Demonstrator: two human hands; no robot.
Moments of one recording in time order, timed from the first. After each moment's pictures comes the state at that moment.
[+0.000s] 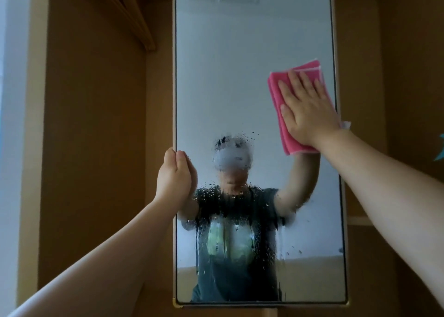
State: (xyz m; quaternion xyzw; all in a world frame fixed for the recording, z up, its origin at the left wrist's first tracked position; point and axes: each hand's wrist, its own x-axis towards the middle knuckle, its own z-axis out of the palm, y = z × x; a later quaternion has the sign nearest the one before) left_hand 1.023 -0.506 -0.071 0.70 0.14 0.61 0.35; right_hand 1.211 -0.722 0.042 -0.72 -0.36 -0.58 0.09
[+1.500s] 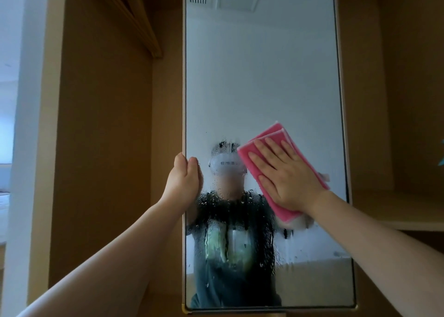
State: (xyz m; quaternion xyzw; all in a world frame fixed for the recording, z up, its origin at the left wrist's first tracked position) left_hand 1.011 -0.500 -0.067 0.73 0.11 0.53 0.41; right_hand 1.186 -0.684 -0.065 -0.65 -0.49 -0.59 0.01
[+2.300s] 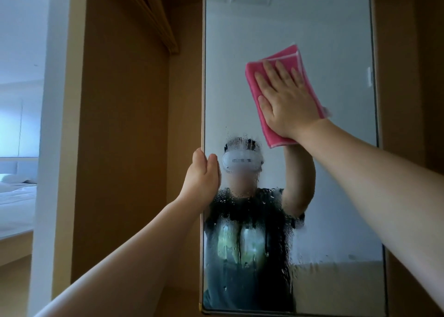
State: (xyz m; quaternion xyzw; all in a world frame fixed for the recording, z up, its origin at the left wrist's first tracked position) left_hand 1.008 -0.501 -0.068 0.75 0.10 0.53 0.37; right_hand 1.150 -0.638 0.065 -0.66 -0.42 -0.61 0.10
